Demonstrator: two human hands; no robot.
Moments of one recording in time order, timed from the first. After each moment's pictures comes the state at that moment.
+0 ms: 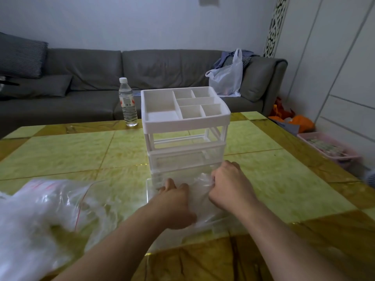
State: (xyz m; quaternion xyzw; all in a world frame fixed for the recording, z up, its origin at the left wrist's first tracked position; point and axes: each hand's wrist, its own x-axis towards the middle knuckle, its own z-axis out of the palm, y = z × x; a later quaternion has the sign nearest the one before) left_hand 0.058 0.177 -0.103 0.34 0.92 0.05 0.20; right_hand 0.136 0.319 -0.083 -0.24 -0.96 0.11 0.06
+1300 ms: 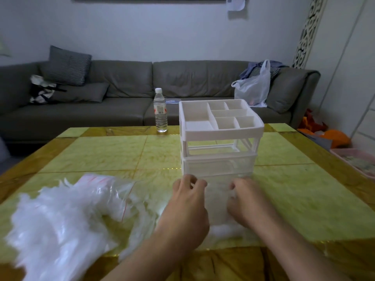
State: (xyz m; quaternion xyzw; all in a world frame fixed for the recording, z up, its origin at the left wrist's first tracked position) left_hand 0.098 0.115 -0.072 0.34 0.91 0.24 -0.04; right_hand 0.132 0.285 -0.085 -0.24 -0.95 0.19 0.08
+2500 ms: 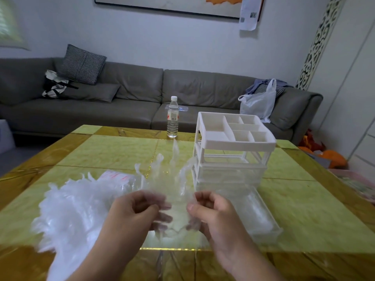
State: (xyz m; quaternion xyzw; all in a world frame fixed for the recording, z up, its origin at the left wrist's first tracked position) left_hand 0.097 -0.015 -0.060 0.07 0.68 0.72 0.08; right_hand 0.151 0.159 -0.064 -0.17 -0.61 0.77 0.08
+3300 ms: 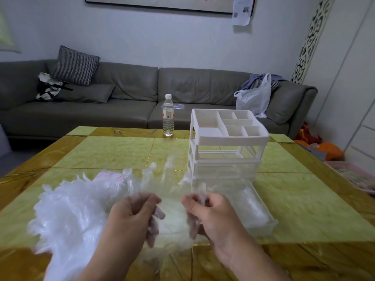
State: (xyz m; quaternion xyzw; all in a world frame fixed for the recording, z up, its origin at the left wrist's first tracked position) left_hand 0.103 -0.006 -0.069 0.05 0.69 0.72 0.06; right_hand 0.159 0.161 -0.058 -0.16 -0.63 0.75 0.07
